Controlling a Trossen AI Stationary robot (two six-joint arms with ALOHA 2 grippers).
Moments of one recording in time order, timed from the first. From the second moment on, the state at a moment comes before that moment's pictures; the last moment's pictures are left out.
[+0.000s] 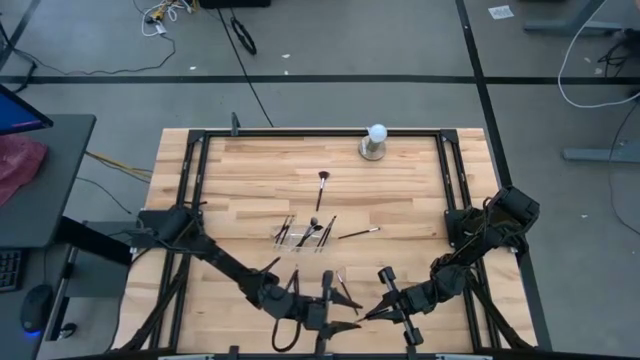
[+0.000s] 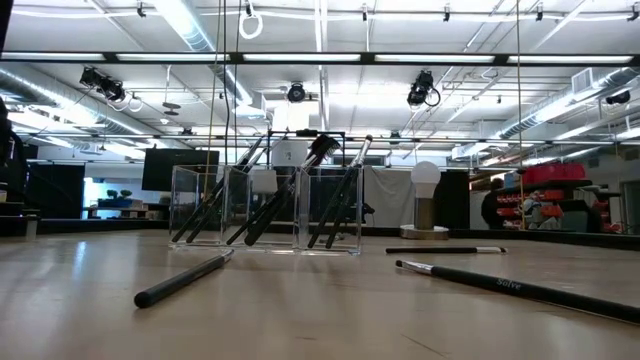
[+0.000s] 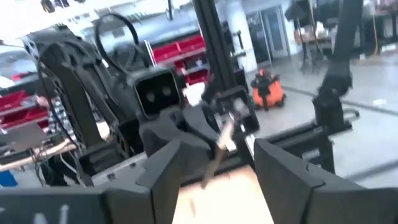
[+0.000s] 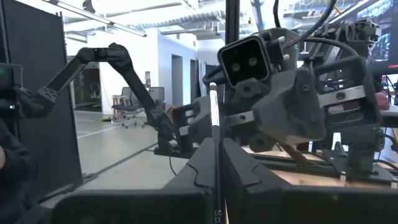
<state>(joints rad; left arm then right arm) -0.60 2.07 1.29 0.94 -0.47 0.33 0.84 1.78 0.58 1.46 0.45 -0.11</state>
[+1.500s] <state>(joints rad) -0.61 2.06 1.29 0.90 -0.39 0.27 0.88 1.71 0.56 1.20 0.63 0.03</state>
